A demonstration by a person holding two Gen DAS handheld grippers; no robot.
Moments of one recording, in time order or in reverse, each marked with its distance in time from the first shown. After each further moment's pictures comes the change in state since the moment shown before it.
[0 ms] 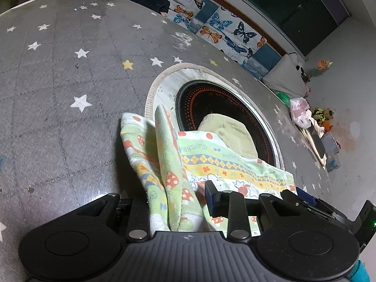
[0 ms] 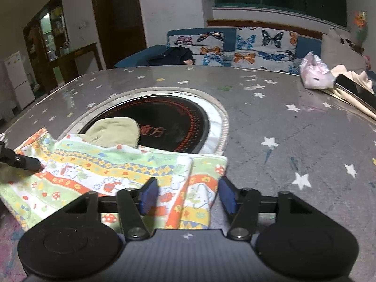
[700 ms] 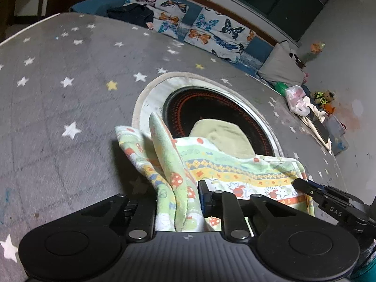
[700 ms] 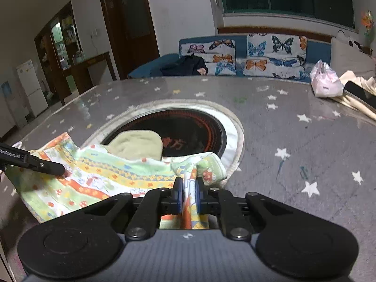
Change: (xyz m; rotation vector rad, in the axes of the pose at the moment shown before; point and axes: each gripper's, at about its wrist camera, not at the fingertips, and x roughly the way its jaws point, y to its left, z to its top) left arm -0.007 -0.027 0.006 0.158 -0.029 0.038; right arm -0.023 0.008 0.007 0.017 -0.054 0.066
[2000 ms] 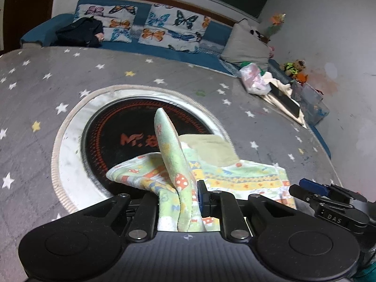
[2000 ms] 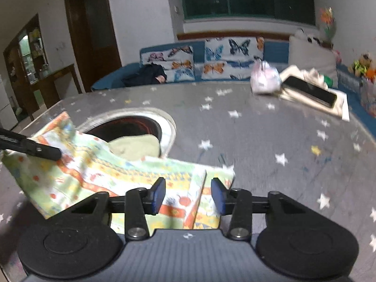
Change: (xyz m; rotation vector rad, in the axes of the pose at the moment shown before) left arm 0.028 -0.094 0.014 0.205 0.040 -0.066; right arm -0.053 -0.056 -0.016 0.105 -0.014 -0.175
